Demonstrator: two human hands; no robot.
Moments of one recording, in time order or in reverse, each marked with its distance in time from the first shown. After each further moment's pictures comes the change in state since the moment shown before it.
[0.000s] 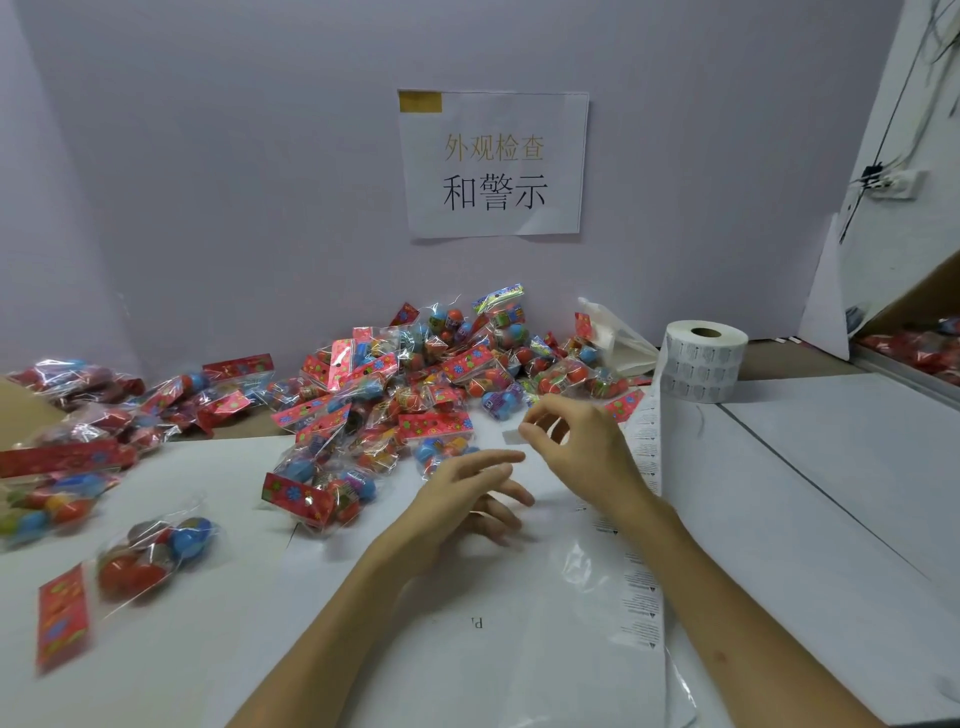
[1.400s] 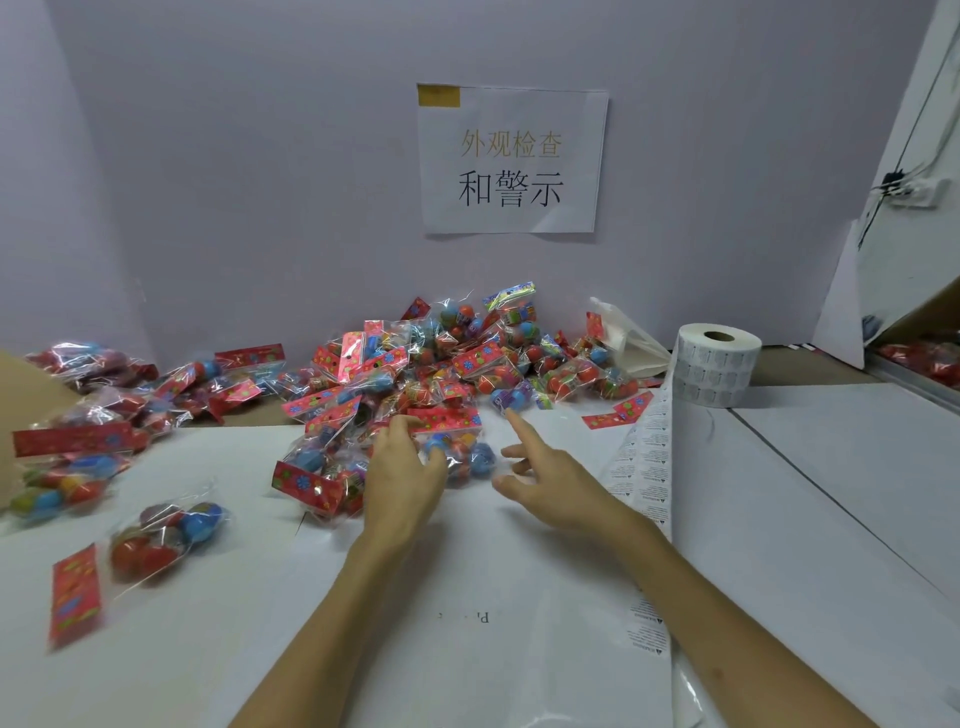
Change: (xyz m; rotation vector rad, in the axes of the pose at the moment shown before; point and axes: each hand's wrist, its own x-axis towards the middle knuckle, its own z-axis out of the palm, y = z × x) left_hand 0.006 -0.008 -0.030 0.683 0.816 0.063; right_hand -0.013 -0.012 0.027 0.143 -0.512 0.231
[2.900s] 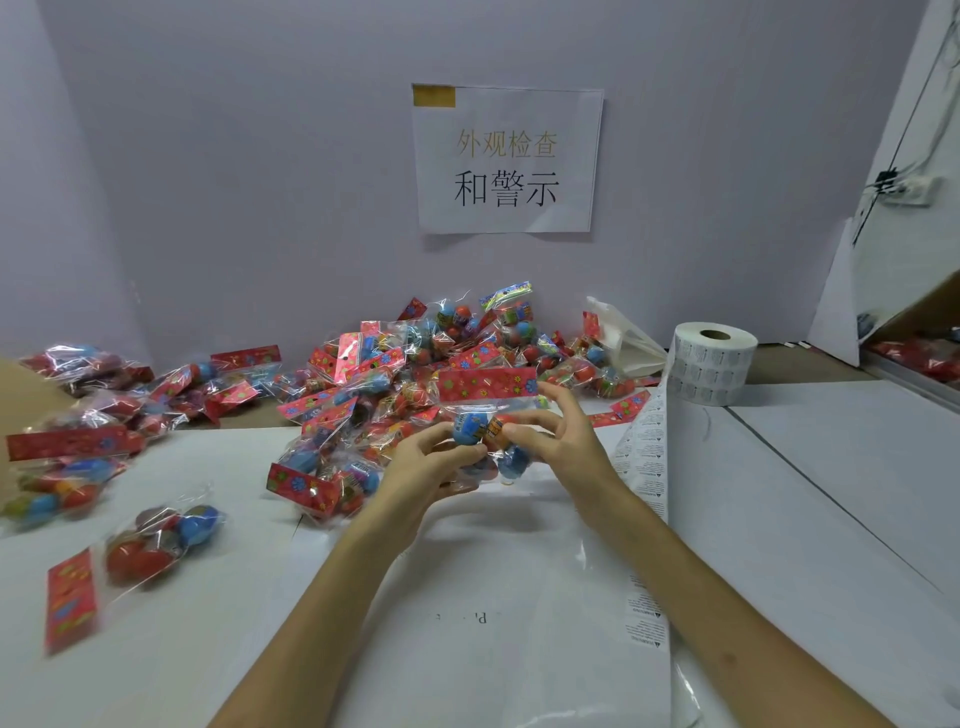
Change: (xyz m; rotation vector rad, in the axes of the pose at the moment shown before) left_hand -0.003 0.018 -0.012 -0.750 -0.530 -0.168; right_hand 0.008 -0.007 -0.010 0.702 0.314 -0.037
